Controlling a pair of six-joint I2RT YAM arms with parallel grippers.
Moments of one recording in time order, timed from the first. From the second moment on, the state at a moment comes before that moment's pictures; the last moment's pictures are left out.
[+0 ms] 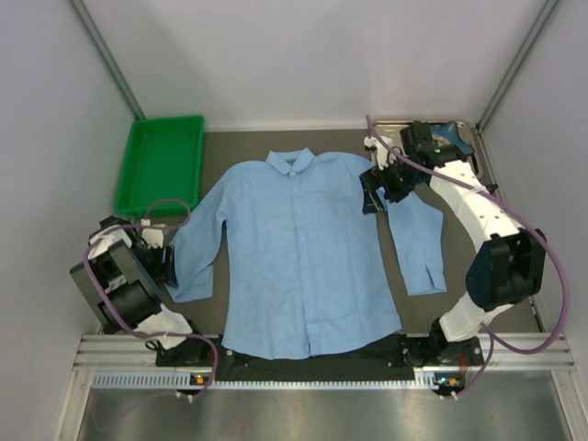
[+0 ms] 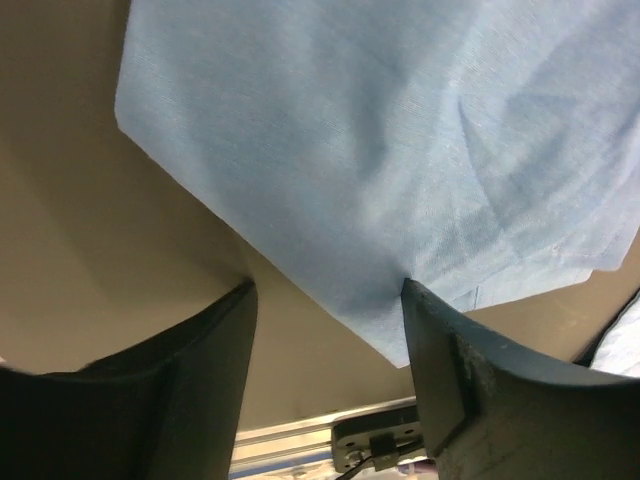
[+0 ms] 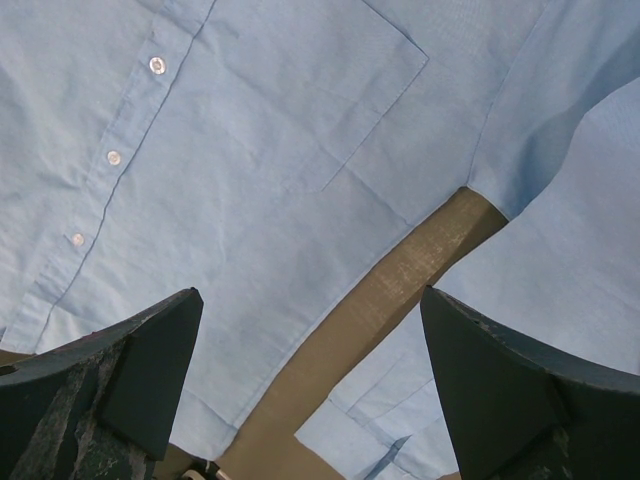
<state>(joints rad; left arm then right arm) 0.63 1.52 0.86 -0.87 0.25 0.61 0.26 1.61 1.47 -0.93 -0.44 -0.31</state>
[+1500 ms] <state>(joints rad) -0.01 1.53 1.22 -0.97 0.52 0.70 0.25 1.62 1.48 -0.94 -0.41 -0.34</state>
